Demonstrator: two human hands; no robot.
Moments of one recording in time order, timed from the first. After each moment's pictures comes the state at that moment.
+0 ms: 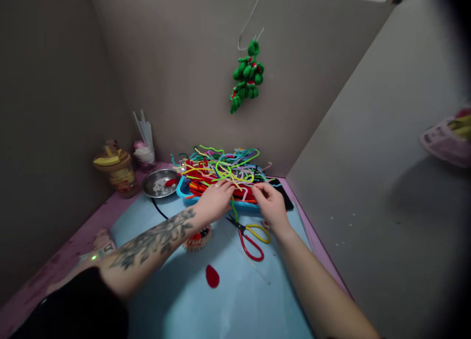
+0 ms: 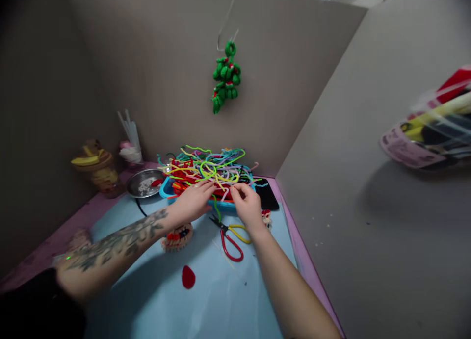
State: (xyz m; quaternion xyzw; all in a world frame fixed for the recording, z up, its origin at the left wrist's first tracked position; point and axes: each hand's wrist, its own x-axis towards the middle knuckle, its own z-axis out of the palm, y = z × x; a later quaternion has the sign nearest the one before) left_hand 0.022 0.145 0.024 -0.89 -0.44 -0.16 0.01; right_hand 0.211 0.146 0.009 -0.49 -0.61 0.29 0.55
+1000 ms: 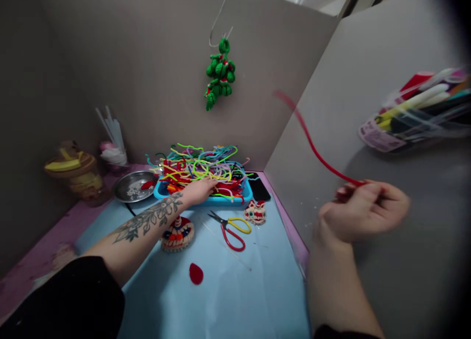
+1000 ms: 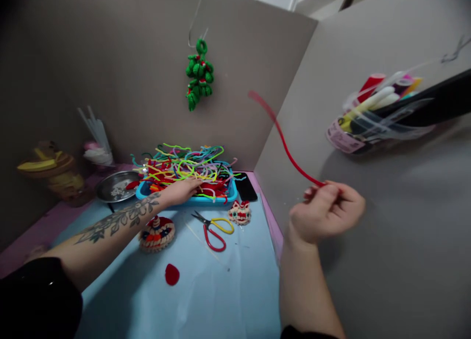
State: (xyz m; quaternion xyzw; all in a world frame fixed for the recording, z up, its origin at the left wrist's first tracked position) left_hand 0.026 0.210 -0.002 -0.91 -0.40 -0.10 -0.08; right_hand 0.310 0.089 0.095 -0.36 -0.32 -0.18 0.86
